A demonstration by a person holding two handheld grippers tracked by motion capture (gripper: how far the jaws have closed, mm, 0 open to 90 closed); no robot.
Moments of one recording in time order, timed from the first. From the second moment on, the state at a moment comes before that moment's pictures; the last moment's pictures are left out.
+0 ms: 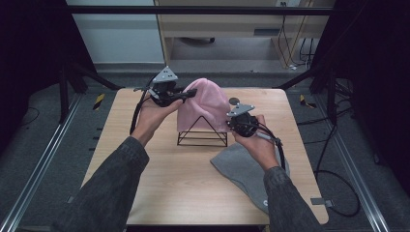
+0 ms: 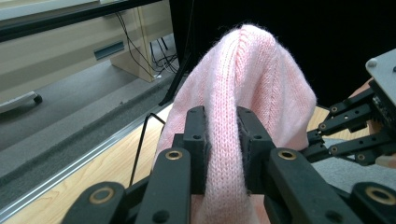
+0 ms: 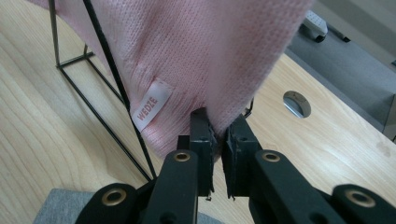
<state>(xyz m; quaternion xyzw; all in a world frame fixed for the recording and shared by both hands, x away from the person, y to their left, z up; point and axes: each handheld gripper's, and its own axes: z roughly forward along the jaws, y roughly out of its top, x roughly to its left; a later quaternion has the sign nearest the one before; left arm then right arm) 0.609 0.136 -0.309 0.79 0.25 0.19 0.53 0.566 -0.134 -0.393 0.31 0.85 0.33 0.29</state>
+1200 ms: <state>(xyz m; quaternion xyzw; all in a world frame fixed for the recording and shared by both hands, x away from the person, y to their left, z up) 0.618 0.130 -0.295 0.79 0.24 0.21 0.53 0.563 -0.133 -0.387 0.32 0.83 0.36 0.30</state>
